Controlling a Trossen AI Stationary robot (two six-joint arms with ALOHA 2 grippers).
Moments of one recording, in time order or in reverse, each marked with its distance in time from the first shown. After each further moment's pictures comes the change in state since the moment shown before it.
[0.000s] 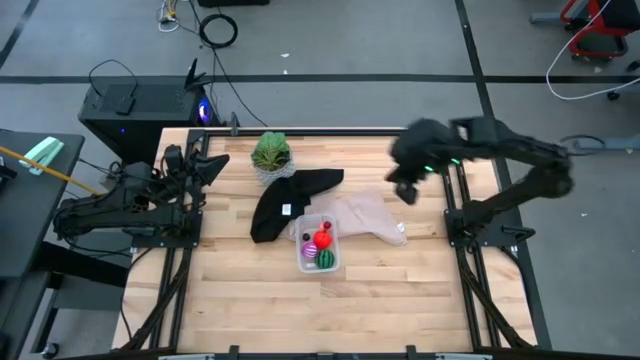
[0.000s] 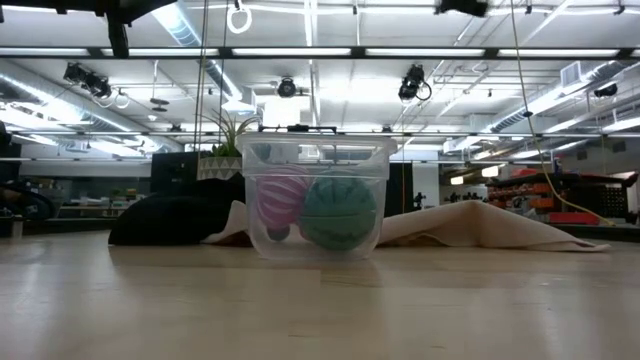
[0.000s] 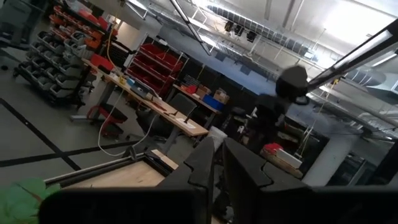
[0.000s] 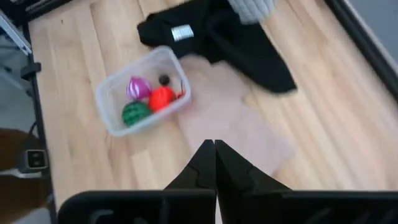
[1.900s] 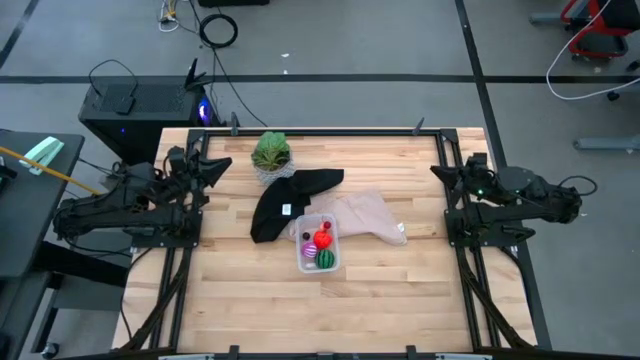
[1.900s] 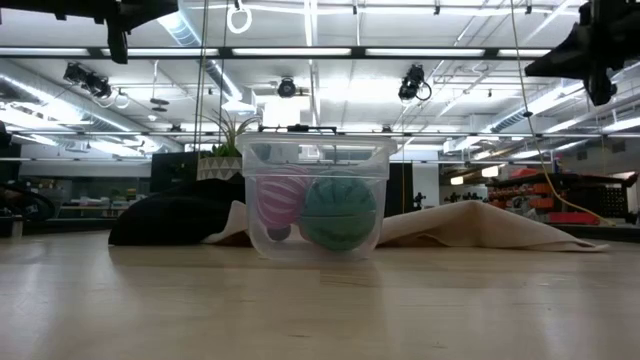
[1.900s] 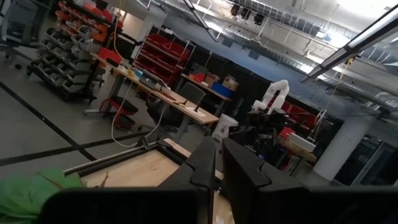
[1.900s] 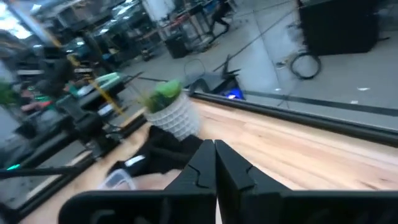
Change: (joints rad) left arm 0.000 0.000 0.000 -0.066 0.000 0.043; right arm 0.191 -1.328 -1.177 0.604 0.650 0.279
